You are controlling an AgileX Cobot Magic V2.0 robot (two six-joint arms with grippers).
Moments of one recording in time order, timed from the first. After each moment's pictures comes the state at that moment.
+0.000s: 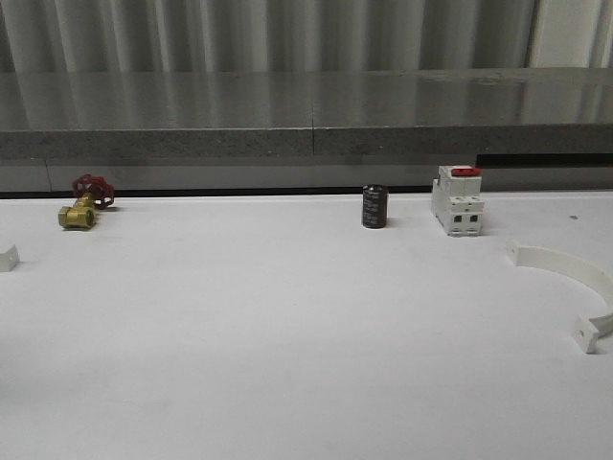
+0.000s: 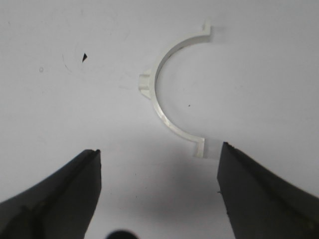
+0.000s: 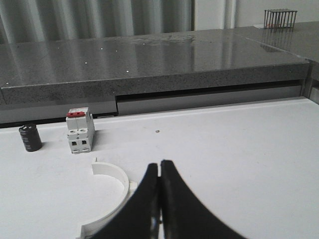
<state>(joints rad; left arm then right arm) 0.04 1.30 -0.89 0.10 0.76 -0.06 -0.11 -0.01 0.03 0.00 0.09 0.07</state>
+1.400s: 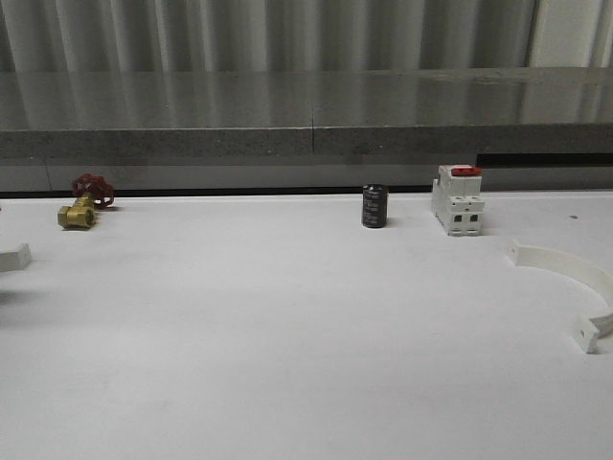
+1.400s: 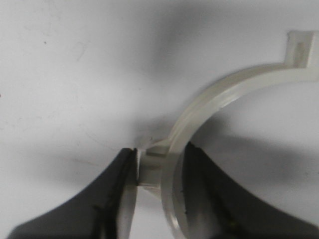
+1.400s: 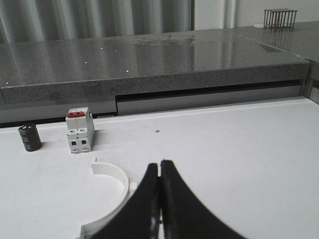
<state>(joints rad) 0.05 1.96 -1.30 0.07 0.85 -0.07 -0.11 -0.01 0.03 0.00 0.09 0.07</state>
